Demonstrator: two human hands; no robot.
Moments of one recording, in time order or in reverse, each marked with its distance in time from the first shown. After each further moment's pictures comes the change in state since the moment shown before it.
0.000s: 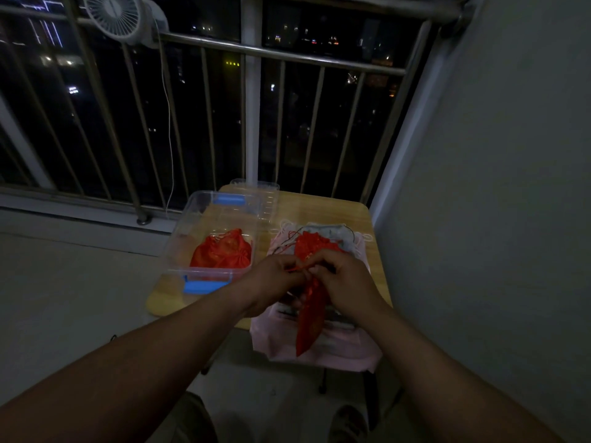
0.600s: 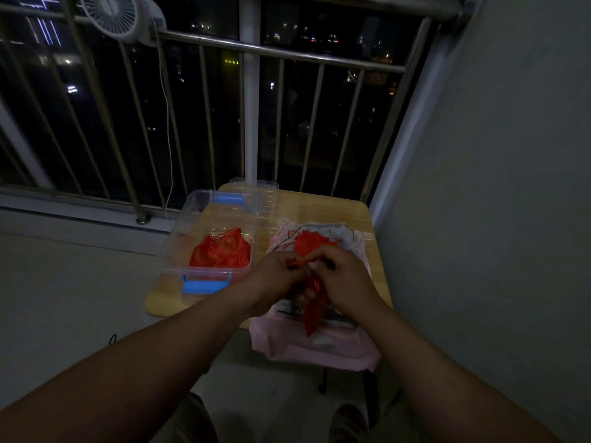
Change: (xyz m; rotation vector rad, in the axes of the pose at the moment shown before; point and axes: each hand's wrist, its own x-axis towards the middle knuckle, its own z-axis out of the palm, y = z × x) left_hand 0.000 0.006 0.010 -0.077 0.049 0.025; right_hand 0.002 -0.003 0.003 0.070 0.019 0.072
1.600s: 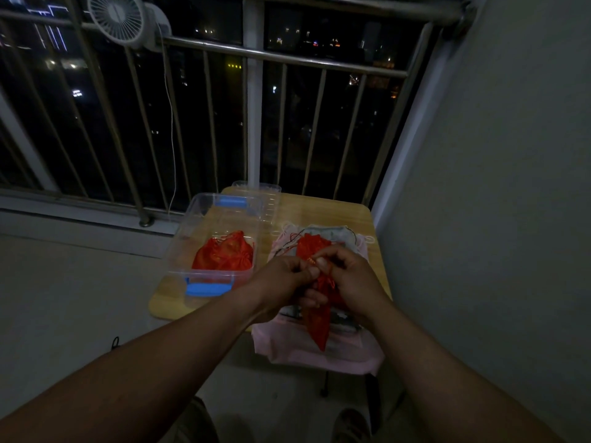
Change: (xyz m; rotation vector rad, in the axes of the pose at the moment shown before) left_hand -0.007 0.006 0.004 -0.150 -0.064 -0.075; right_hand 0.001 -0.001 -0.006 0.323 0.004 0.148
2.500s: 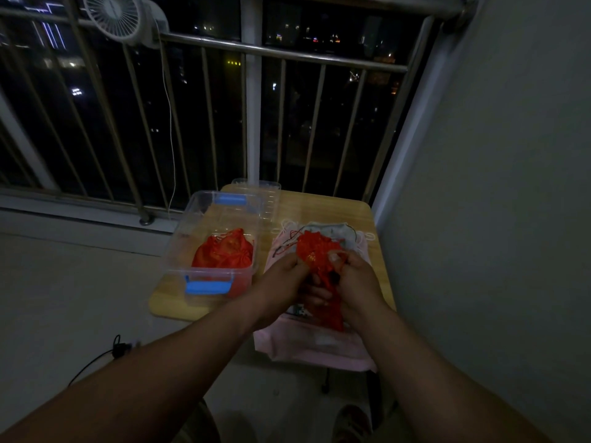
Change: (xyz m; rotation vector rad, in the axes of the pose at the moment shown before) left_hand -0.006 -0.007 0.010 0.003 0.022 0.122; right_hand -0.001 0.008 0.014 0.434 0.177 0.301
